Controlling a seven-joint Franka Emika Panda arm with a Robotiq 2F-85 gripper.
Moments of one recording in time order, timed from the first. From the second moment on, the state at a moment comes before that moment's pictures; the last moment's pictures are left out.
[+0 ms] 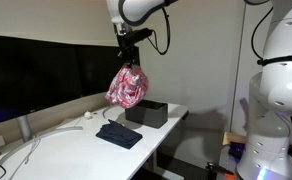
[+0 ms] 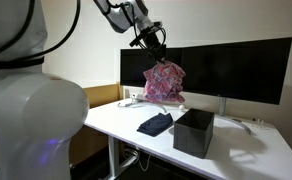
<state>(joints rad) 0.12 -0.10 0.10 -1.88 -0.50 1.88 0.56</state>
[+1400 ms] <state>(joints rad) -0.04 -0.24 0.05 -2.01 -0.50 1.89 0.65</state>
